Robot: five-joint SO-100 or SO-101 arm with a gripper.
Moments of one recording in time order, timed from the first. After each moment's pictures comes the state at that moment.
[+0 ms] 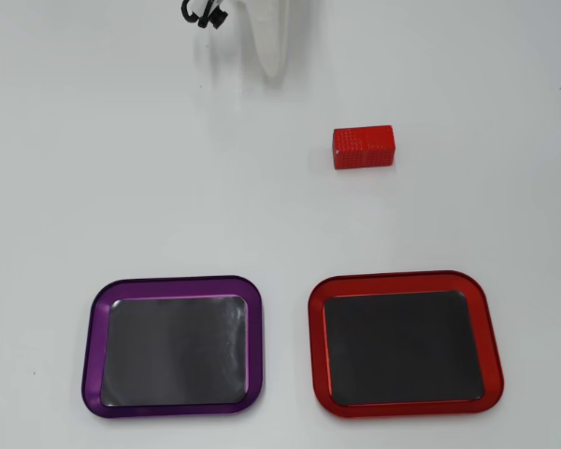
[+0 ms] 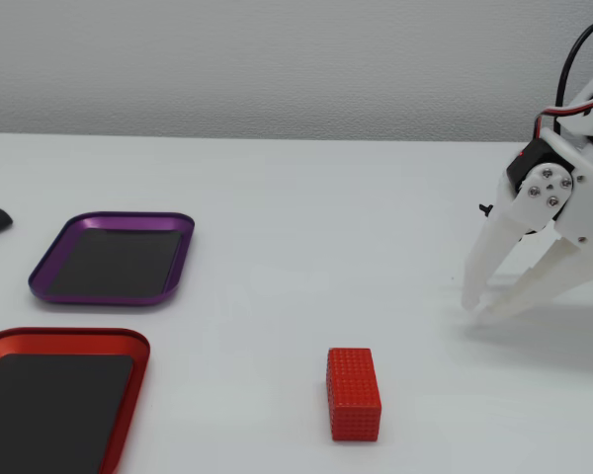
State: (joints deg) arm 5.4 191.6 176.8 69.0 4.0
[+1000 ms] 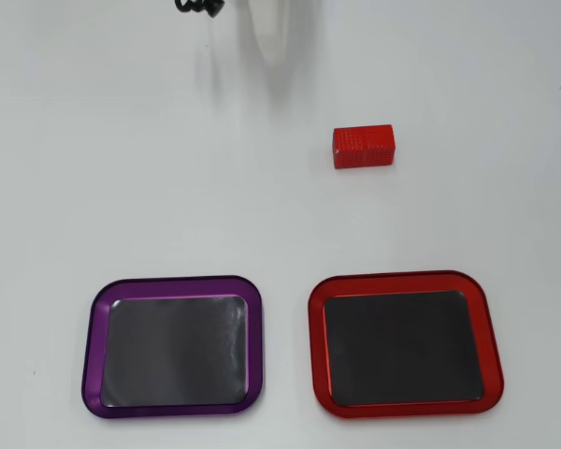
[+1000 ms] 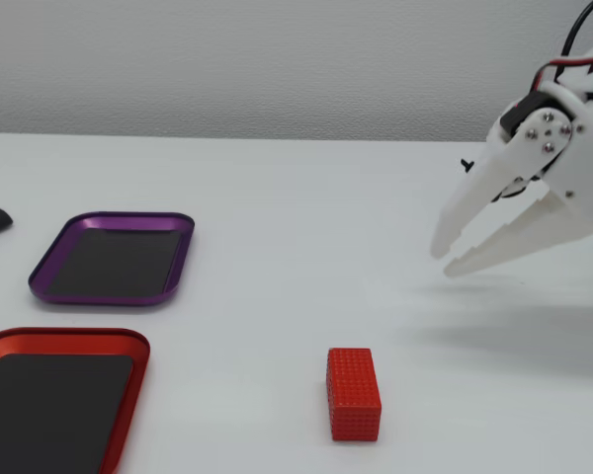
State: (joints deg) arm 4.0 190.7 161.2 63.8 3.5
